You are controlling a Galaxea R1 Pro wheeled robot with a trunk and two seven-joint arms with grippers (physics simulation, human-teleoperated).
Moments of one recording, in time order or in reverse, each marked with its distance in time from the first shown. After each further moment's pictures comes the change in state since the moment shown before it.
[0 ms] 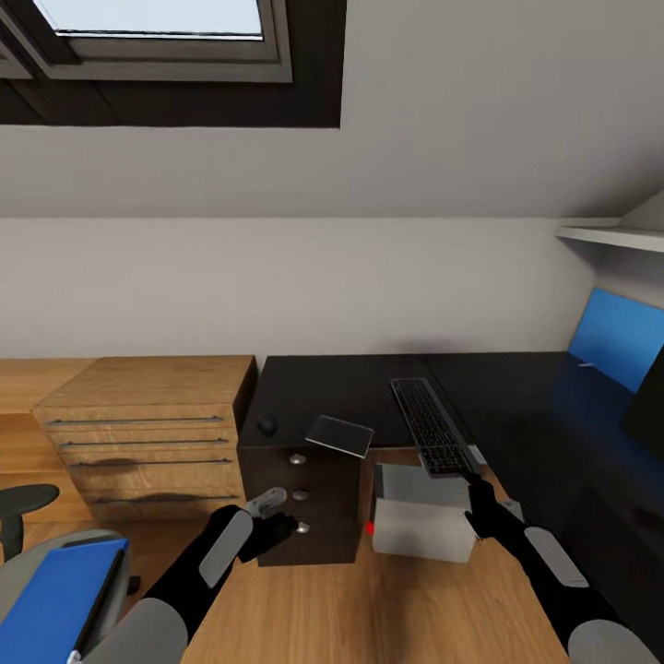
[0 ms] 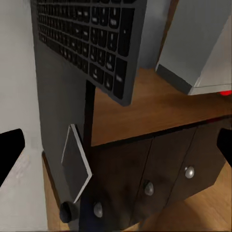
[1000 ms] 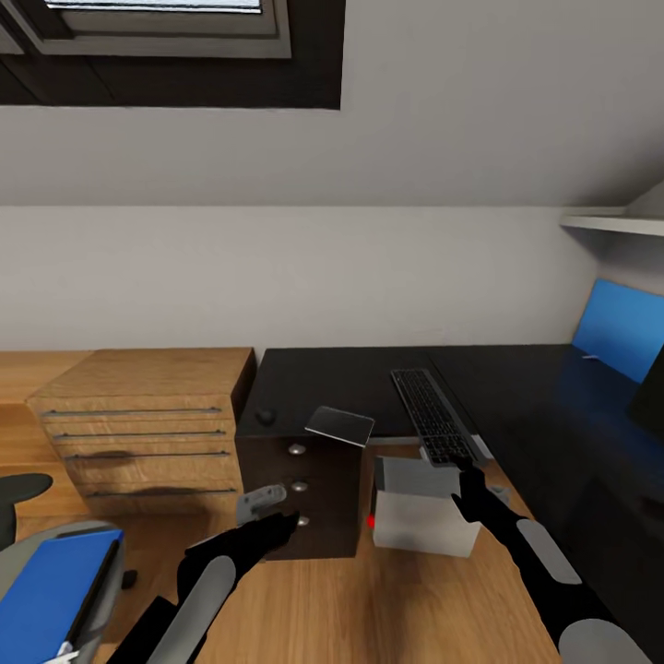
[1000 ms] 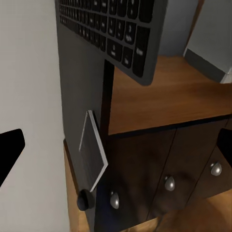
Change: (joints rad) left arm 0.313 0.090 -0.142 -0.768 0.022 0.009 0.280; right arm 0.009 0.029 0.007 -0.080 -0.032 0.023 0.043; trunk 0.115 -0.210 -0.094
